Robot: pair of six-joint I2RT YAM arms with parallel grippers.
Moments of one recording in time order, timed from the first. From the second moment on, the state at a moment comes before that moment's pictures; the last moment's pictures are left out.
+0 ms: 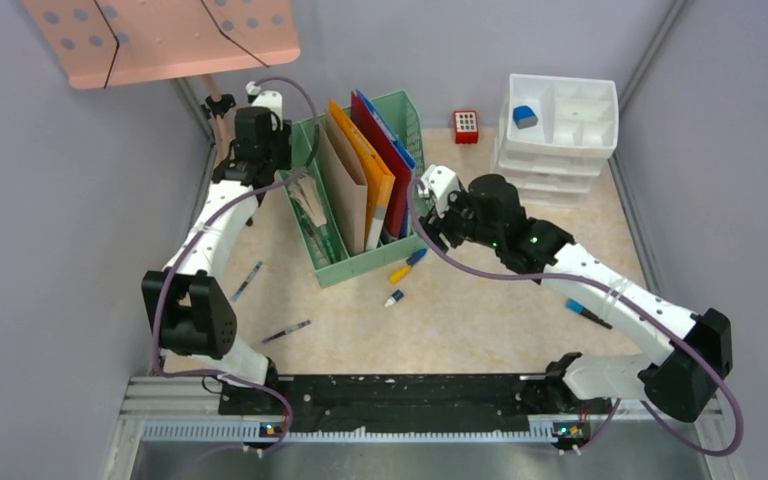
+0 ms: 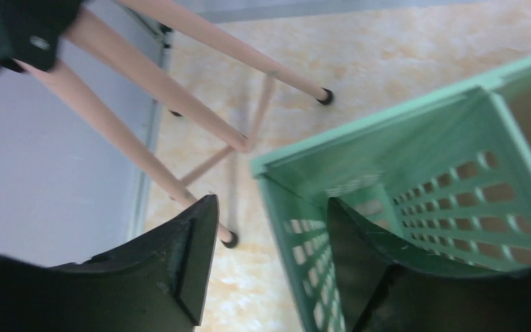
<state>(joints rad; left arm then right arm) -0.12 1.56 1.42 -0.34 -0.26 0.07 0.76 1.23 1.10 -0.31 -0.09 -0.29</state>
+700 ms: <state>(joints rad) -0.09 1.11 1.18 -0.38 -0.18 0.14 0.52 1.34 0.94 -0.17 -0.10 -0.19</state>
